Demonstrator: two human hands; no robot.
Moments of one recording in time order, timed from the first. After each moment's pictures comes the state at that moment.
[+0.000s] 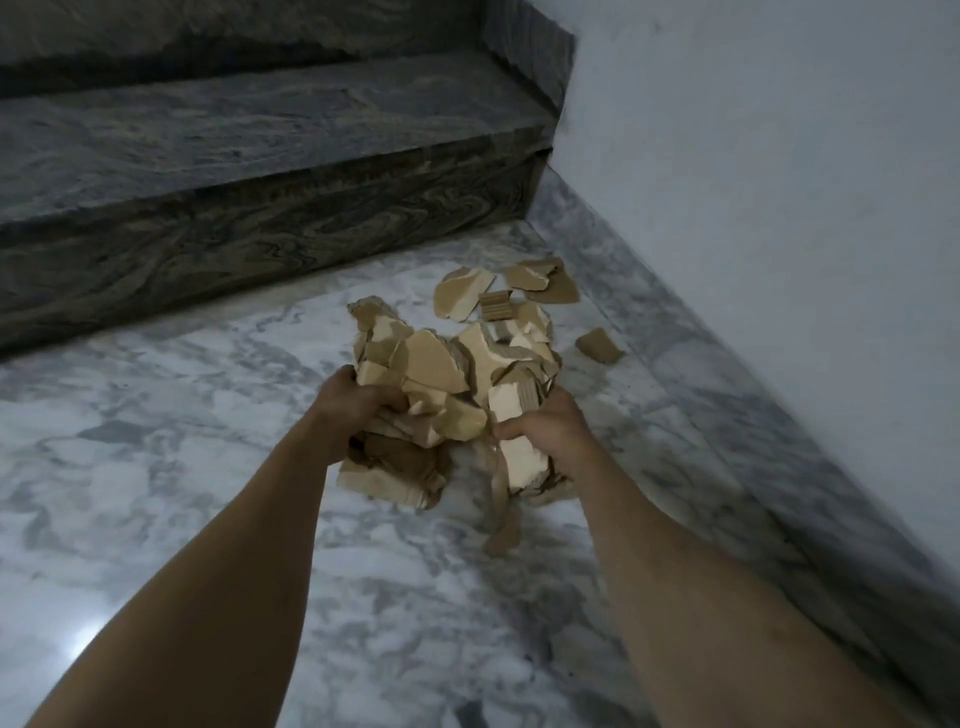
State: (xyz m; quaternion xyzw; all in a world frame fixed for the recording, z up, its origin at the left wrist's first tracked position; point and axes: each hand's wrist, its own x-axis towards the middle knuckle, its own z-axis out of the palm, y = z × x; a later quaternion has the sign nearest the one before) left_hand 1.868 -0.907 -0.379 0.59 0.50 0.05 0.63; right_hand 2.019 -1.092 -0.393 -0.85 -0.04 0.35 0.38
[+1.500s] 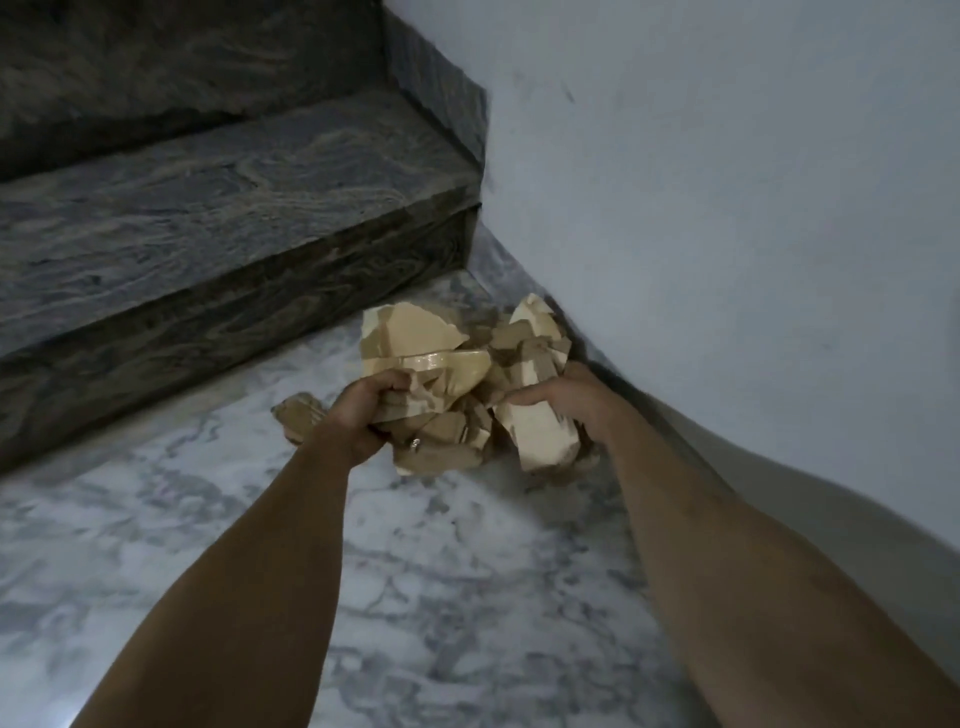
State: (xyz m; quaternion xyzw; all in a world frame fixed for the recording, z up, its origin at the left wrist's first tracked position) left_hand 2.041 -0.873 -0.362 0.45 0.41 -0.03 0.79; right_hand 2.197 -1.081 -0.339 -0.78 -0.04 0.43 0.44
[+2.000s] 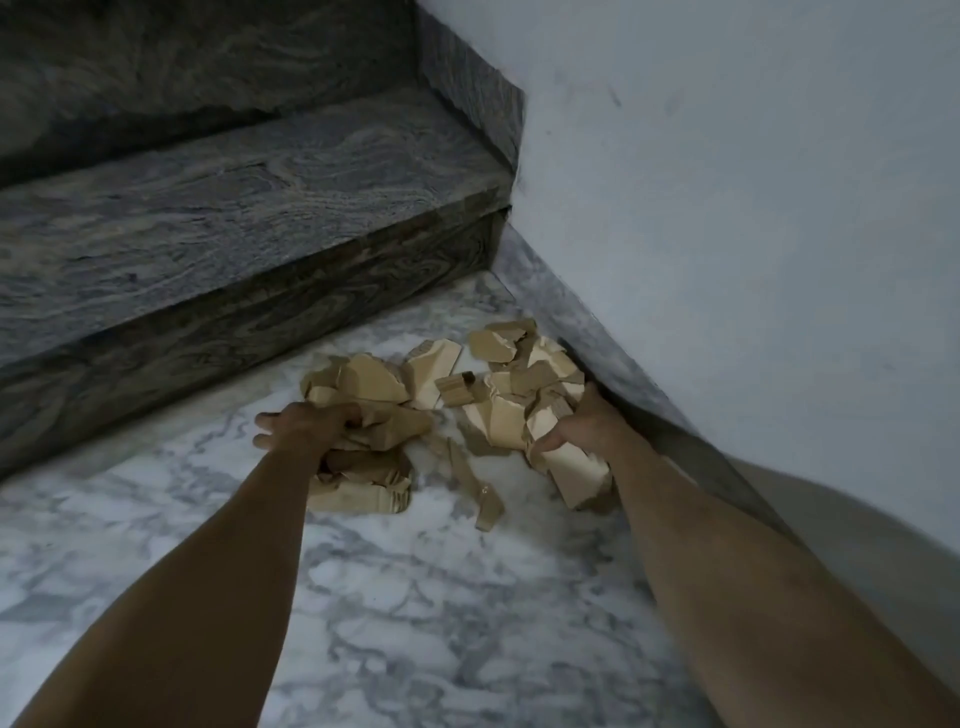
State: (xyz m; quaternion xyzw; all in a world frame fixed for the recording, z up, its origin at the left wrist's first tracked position) left_hand 1.991 -0.812 -0.379 0.65 0.65 -0.07 0.39; right_hand 2.189 -1.073 -0.378 -0.87 -0.03 0.40 0.27
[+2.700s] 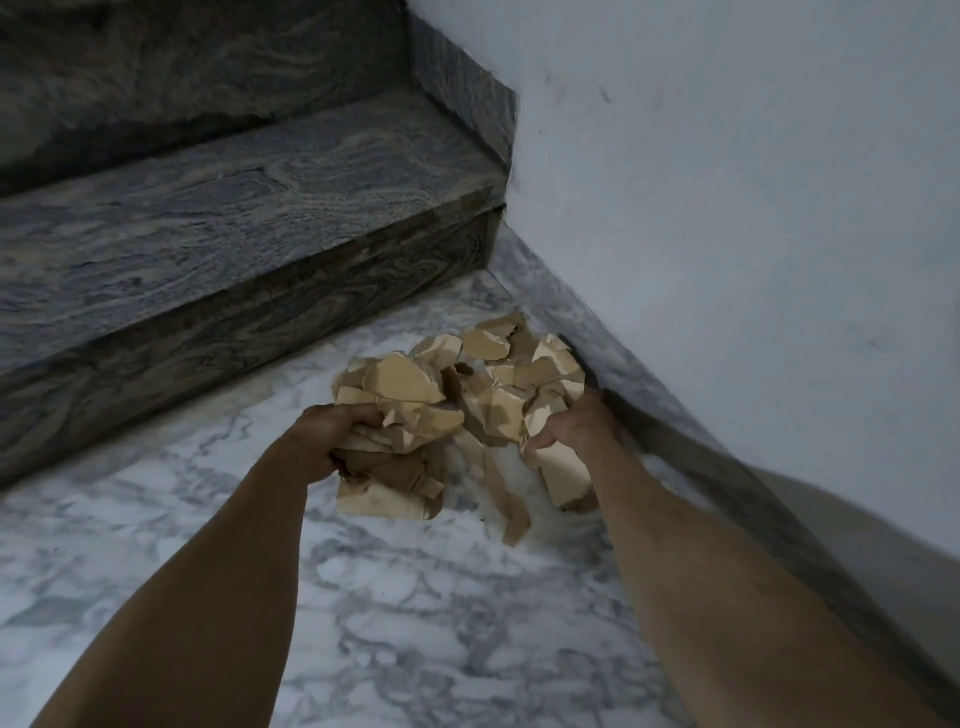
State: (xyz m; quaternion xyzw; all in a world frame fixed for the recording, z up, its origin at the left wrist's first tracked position) left_hand 1.986 -0.817 -0.374 0.53 0.54 -0.07 0.65; right_hand 2.167 -1.058 -0.382 -0.91 0.04 0.32 0.25
